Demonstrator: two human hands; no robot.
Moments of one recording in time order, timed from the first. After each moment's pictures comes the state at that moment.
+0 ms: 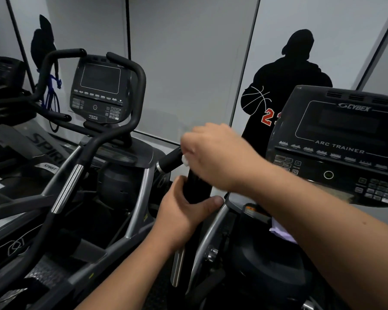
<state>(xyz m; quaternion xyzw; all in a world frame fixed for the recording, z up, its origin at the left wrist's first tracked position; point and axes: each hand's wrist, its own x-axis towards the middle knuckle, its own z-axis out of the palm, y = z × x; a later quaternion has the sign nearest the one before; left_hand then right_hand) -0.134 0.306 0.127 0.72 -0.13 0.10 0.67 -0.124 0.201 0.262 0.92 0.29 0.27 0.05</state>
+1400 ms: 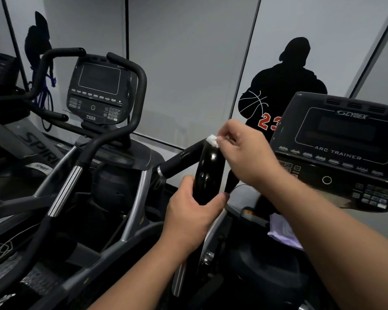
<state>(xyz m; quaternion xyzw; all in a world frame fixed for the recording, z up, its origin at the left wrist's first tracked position) -0.140 0.299 0.138 0.73 -0.10 0.12 0.67 -0.115 0.173 0.251 0.91 0.14 0.30 -0.26</state>
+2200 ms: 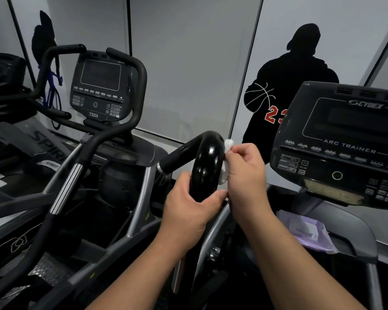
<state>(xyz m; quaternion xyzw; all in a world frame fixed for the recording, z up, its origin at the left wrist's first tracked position) -0.132 0.292 0.134 0.69 -0.13 0.15 0.70 -0.102 0.187 0.182 0.67 -0.03 0.29 -0.69</state>
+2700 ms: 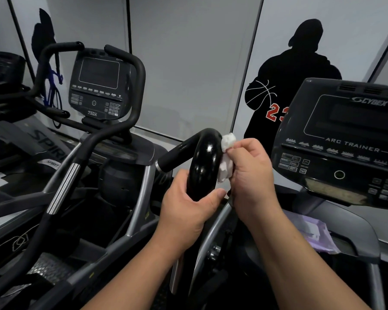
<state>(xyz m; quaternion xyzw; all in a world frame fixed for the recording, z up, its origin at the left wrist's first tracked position) -0.127 0.290 0.136 0.69 -0.13 0.16 0.69 -0.103 0.178 0.190 0.61 -0.01 0.22 -0.76</state>
